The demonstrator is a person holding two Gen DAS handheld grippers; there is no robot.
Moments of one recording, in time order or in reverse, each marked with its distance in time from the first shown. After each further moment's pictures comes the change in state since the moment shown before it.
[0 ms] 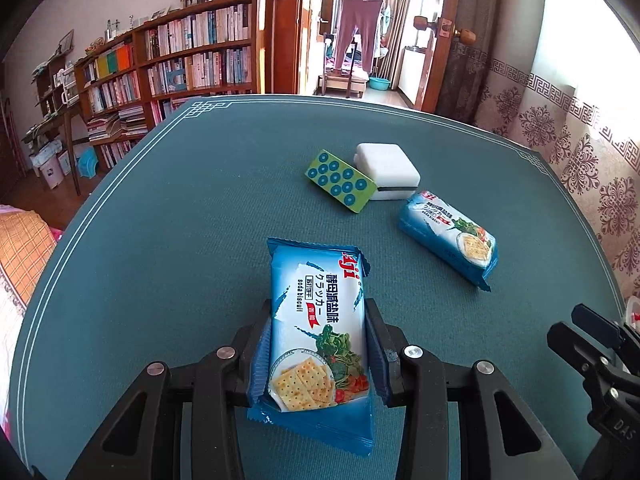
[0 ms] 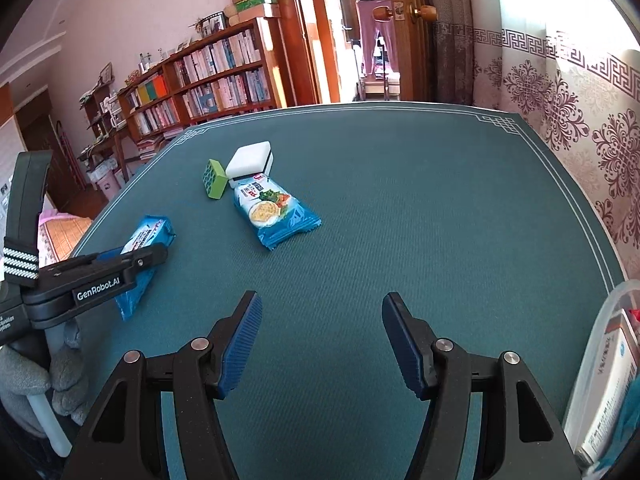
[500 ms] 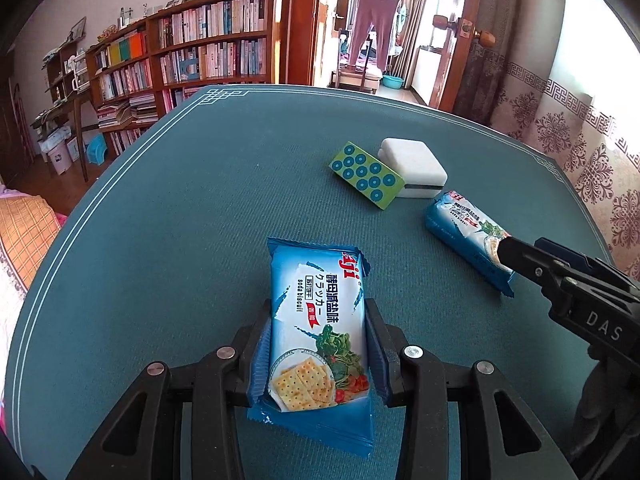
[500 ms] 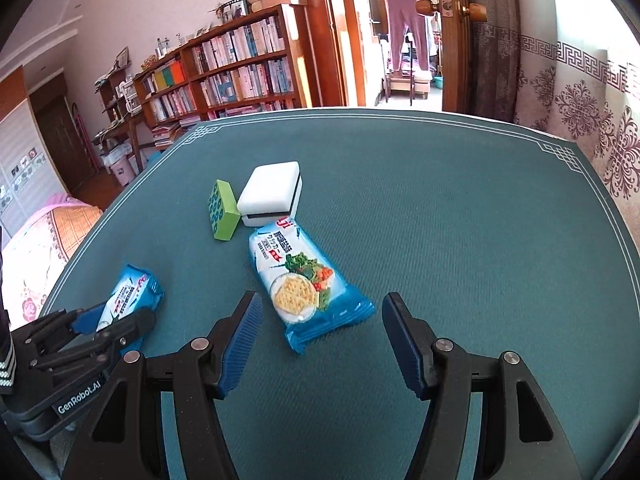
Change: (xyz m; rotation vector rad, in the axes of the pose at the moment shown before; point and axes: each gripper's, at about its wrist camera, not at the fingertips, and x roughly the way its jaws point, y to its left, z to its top) left arm 0.010 0.014 -0.002 -0.043 0.023 0.016; right arm 0.067 0.027 0.053 -0.064 0.029 0.049
